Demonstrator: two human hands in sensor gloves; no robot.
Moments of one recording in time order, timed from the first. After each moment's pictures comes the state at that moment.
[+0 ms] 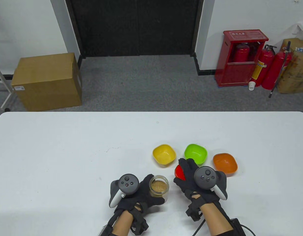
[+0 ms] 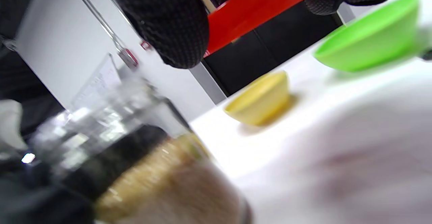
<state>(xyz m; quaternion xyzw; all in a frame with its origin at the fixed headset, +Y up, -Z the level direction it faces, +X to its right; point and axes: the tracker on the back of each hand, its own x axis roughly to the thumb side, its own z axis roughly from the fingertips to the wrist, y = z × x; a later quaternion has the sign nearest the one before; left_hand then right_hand) -0.108 -0.777 -0.335 -0.18 -0.14 0.40 0.89 0.154 -0.718 -0.344 0.12 0.01 0.94 0.33</state>
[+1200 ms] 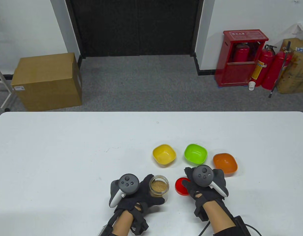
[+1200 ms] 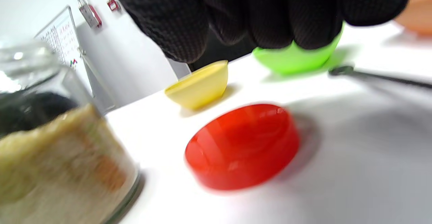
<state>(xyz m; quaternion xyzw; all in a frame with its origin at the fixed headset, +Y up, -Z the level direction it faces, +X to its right) -0.108 -0.776 -0.335 -0.18 -0.14 0.40 0.89 0.177 -0.721 -0.352 0.09 0.02 0.97 0.22</state>
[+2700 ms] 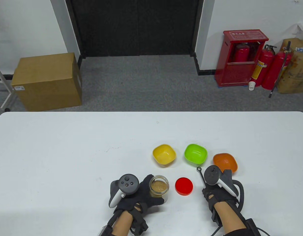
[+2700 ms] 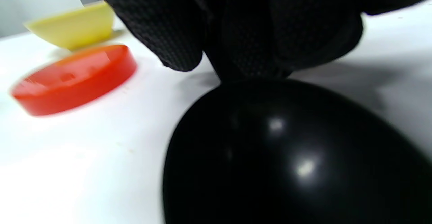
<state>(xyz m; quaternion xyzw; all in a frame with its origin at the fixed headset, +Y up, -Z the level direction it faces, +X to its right) -0.110 -0.776 -0.334 -0.19 -0.14 0.40 0.89 0.217 -0.753 -0.354 -0.04 0.15 0.98 0.12</state>
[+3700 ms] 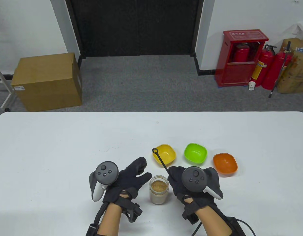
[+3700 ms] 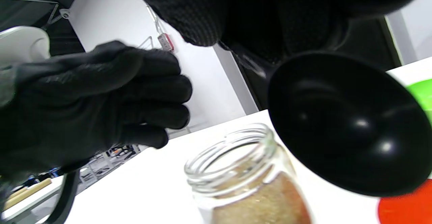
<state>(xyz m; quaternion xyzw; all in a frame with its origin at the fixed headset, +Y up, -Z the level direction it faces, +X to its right) -0.148 -0.671 -0.335 -0.05 -0.14 0.50 0.85 0.103 -0.637 -0.311 0.22 -0.02 0.94 0.26</state>
